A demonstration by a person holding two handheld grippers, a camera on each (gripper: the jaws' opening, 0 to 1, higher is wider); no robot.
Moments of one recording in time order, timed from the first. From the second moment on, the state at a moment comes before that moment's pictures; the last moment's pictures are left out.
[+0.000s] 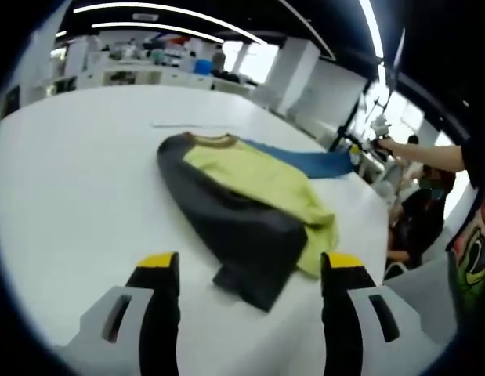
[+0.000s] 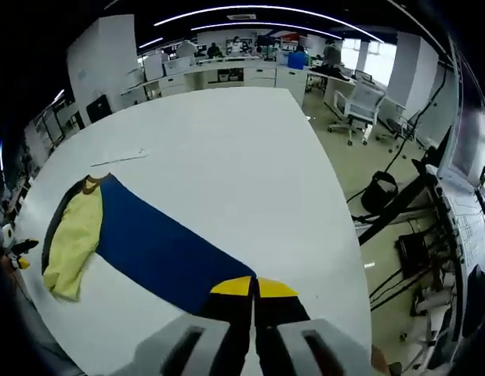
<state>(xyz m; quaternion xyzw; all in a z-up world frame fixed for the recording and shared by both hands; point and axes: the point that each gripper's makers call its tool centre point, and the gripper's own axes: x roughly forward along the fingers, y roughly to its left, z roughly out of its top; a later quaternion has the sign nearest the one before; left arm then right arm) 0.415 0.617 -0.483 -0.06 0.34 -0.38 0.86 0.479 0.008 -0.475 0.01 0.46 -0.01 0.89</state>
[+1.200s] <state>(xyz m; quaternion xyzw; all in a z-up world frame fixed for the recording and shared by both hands) 0.412 0.641 -0.490 -0.07 0.34 -0.34 0.87 0.475 0.008 -0.512 0.01 0.44 -0.02 0.90</state>
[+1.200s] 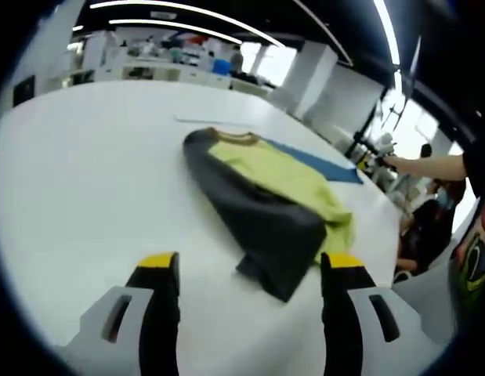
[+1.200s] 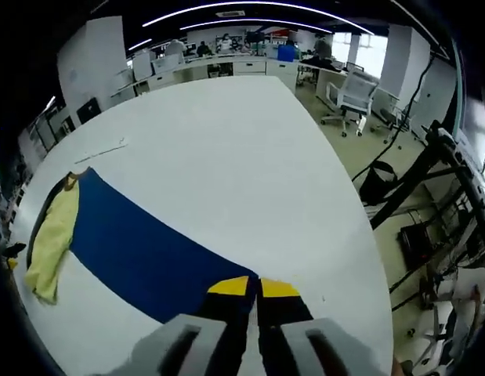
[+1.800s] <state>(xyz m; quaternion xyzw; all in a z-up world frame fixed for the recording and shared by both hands) 0.413 0.632 -0.483 -0.07 0.33 -0.36 0.87 0.469 0.059 -0.479 -0.01 0.33 0.09 0.94</state>
